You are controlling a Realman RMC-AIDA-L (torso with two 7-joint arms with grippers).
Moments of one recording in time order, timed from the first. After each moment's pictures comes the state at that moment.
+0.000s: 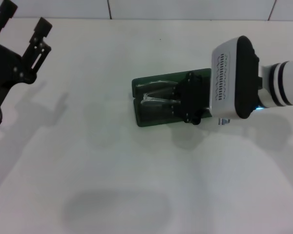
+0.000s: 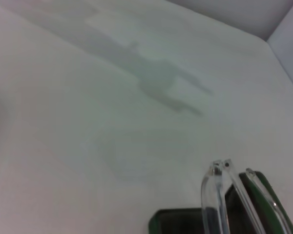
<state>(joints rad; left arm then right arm) -0.35 -2.09 1.05 0.18 0.74 1.78 -0.37 0.54 2.02 -1.74 -1.11 -1.94 -0.85 1.51</state>
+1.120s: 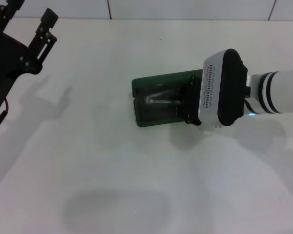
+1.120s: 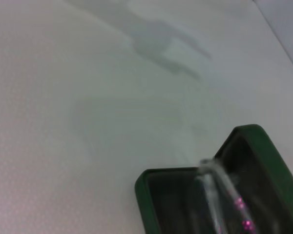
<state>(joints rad) -0.39 -2.09 1.05 0.18 0.73 1.74 -0.40 0.55 2.03 -1.85 -1.05 -2.02 -0.66 1.61</state>
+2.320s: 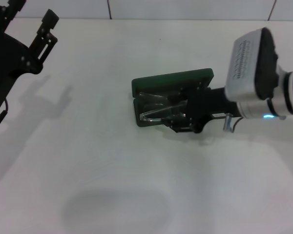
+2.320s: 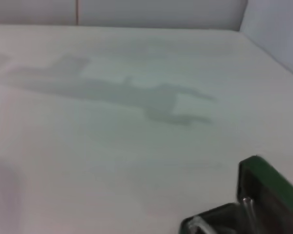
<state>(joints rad) -0.39 -2.09 1.05 0.18 0.73 1.72 -0.40 0.50 2.02 -1.67 -1.06 -1.80 -0.94 1.65</state>
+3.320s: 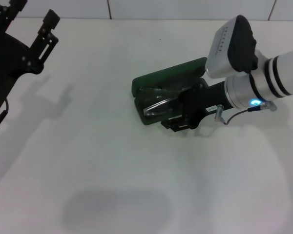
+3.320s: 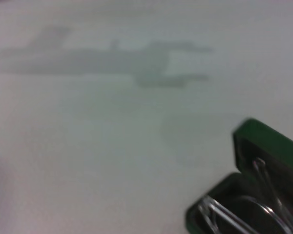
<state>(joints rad) -0.39 -2.09 1.05 0.19 0.74 1.71 -0.40 0.75 2.02 -1.62 -0.77 -1.86 -0.99 1.80</state>
